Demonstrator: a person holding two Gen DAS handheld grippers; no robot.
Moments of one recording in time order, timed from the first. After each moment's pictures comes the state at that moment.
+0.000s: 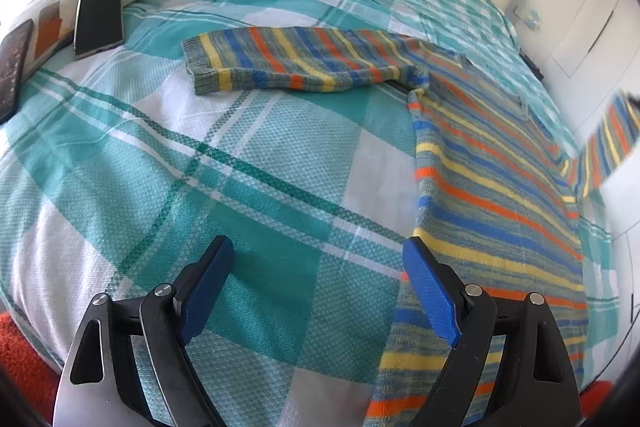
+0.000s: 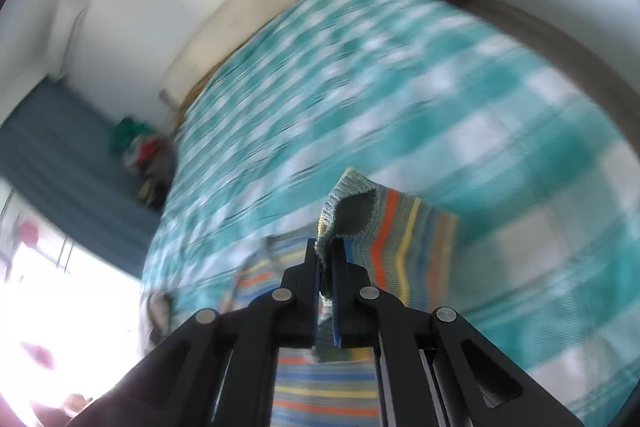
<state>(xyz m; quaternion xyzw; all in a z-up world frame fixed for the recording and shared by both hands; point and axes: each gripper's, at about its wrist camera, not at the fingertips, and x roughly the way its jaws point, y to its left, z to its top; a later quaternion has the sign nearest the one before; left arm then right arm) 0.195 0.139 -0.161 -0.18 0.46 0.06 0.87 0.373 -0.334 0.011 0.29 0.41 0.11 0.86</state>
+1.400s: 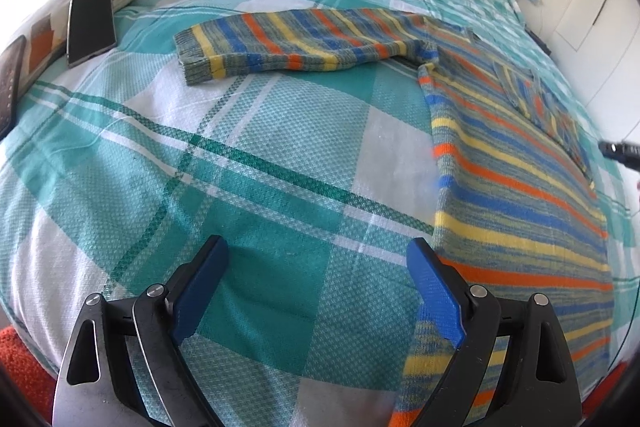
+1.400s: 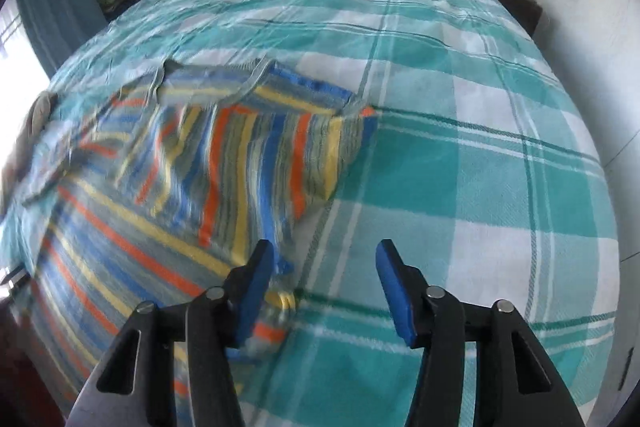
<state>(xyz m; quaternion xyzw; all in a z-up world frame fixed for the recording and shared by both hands) 0.203 0.133 -0.175 -0.13 0.48 0.07 0.86 0.386 -0.329 -0.134 -0.02 0.51 0.11 0.85</state>
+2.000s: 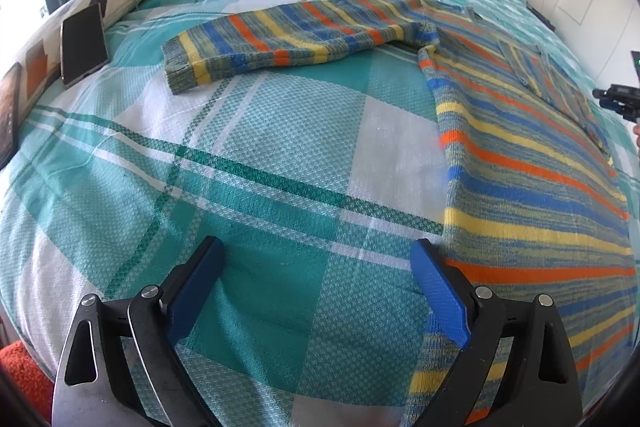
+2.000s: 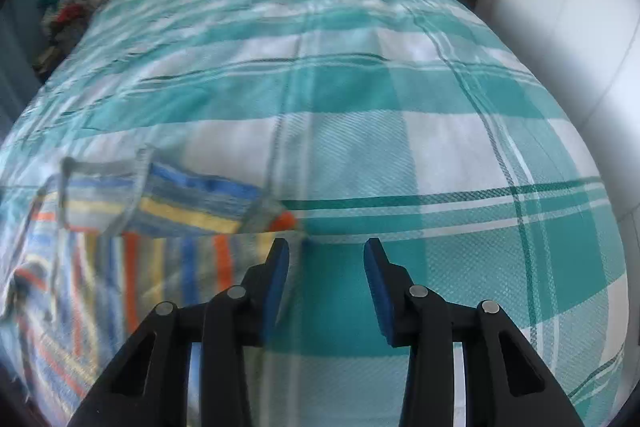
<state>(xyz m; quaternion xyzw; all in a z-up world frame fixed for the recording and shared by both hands) 0.212 0.122 -0.182 -0.09 0.49 0.07 0.86 0.462 -0.340 -0.149 0.02 0.48 0.03 0.88</state>
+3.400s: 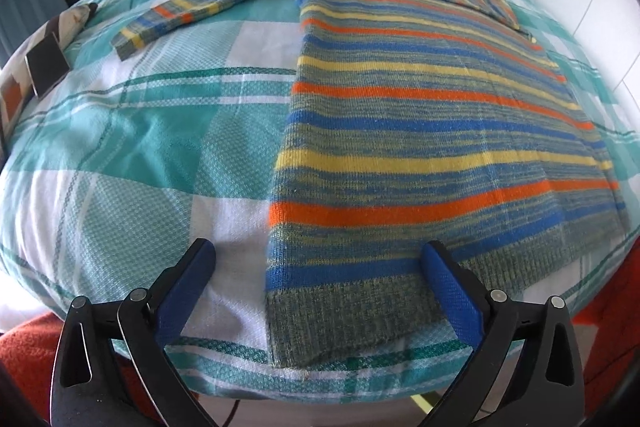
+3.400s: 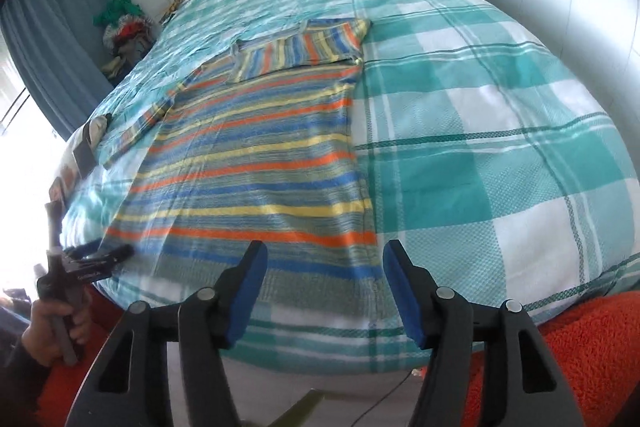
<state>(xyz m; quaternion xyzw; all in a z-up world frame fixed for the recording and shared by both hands) 0.130 0.056 -0.178 -0.01 0.53 -0.02 0.85 0.027 -0.290 -0.122 0.10 0.47 0.06 0.88</state>
